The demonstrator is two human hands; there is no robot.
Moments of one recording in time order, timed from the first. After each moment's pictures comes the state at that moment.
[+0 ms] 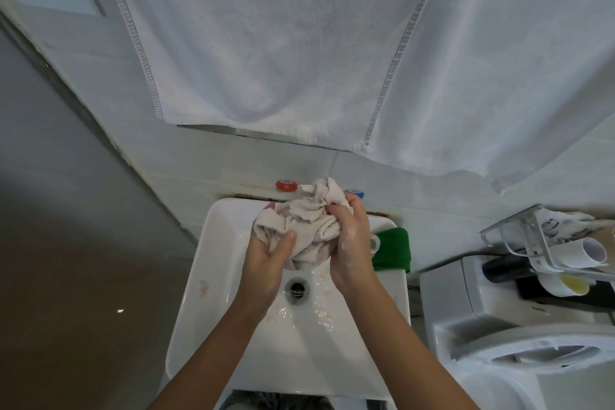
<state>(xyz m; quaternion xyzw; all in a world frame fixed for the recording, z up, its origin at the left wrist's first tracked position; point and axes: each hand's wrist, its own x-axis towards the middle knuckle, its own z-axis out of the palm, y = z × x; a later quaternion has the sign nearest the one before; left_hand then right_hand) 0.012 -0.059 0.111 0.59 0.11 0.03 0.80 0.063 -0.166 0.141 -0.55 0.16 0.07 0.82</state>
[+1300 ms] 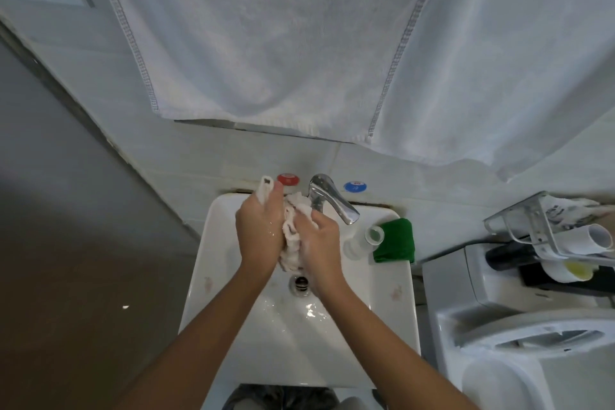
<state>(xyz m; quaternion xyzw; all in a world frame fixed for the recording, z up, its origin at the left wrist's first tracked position) 0.062 -0.049 0.123 0.74 0.27 0.12 0.60 0.040 -0.128 0.131 -0.66 0.14 0.12 0.73</state>
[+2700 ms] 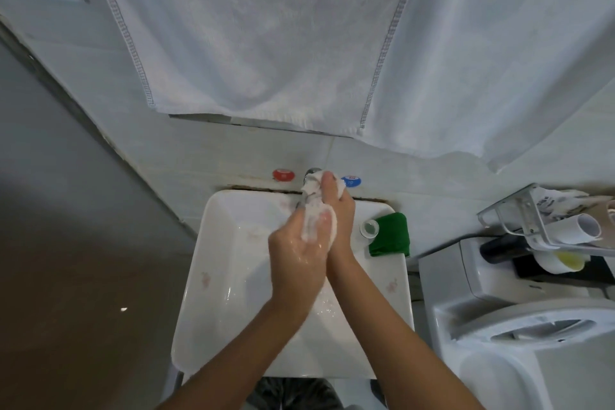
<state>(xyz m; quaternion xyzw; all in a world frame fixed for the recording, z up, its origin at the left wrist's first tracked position) 0.006 -0.105 0.149 0.73 0.14 0.17 0.65 0.070 -0.142 0.140 -0.67 0.22 0.00 0.71</state>
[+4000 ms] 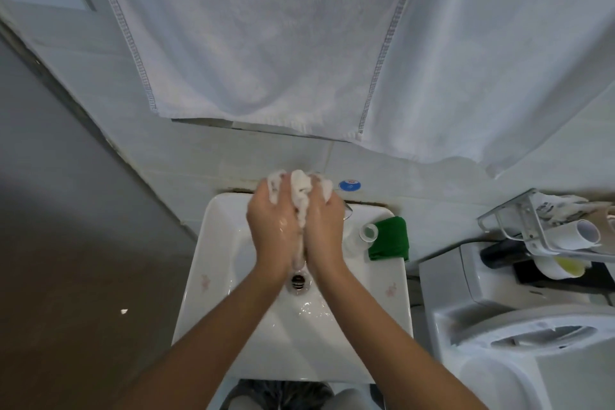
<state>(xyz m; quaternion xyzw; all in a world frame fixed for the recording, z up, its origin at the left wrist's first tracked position) 0.051 -0.084 0.157 0.67 0.27 0.17 0.67 0.052 -0.129 0.165 -0.70 0.17 0.03 0.70</state>
